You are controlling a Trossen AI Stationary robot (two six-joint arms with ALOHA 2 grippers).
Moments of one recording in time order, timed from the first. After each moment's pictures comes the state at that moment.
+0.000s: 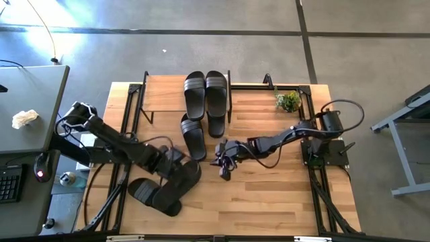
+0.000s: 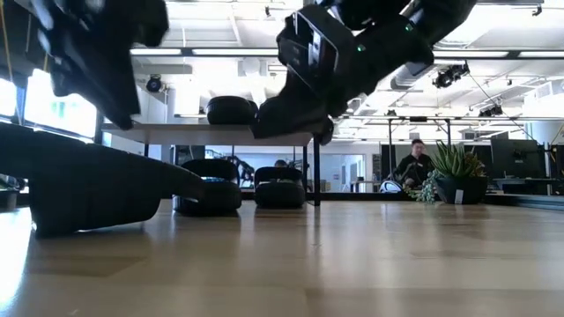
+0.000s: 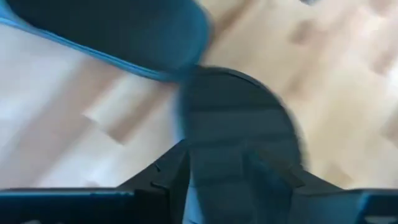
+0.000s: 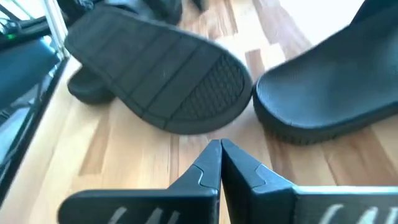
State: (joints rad) left arm -0.37 1.43 0.92 -0.71 -0.36 -1.16; right arm 0.15 1.84 1.00 0.27 -0.03 0.33
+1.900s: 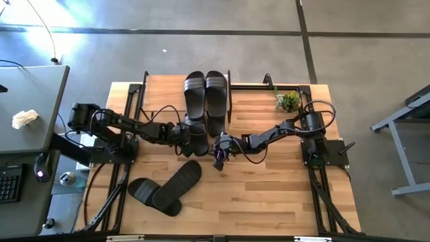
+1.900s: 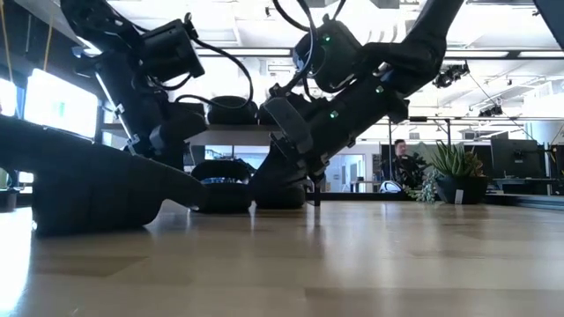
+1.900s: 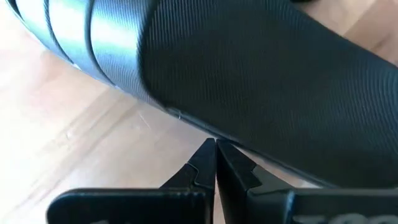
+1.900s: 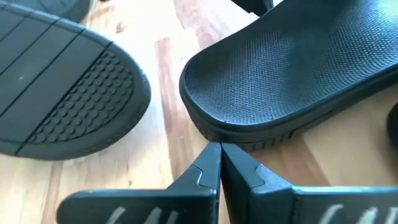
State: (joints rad) left arm 0.16 1.48 0.62 -0.25 -0.28 -0.68; right arm 0.04 2.02 1.00 0.41 0.05 0.34
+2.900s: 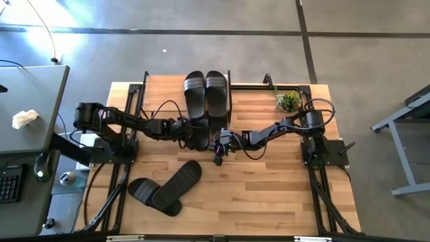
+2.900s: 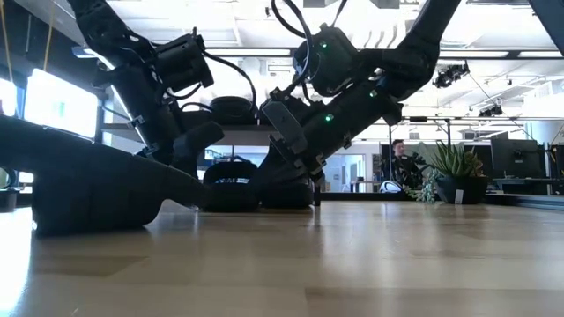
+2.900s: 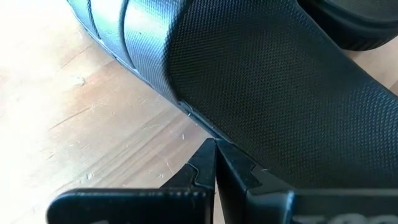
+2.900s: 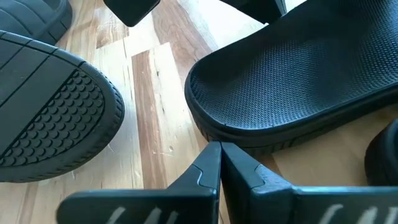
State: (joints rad) left arm 0.24 1.53 0.62 -0.14 -0.31 -0.69; right arm -0.01 2.02 1.00 0.43 0.05 0.34
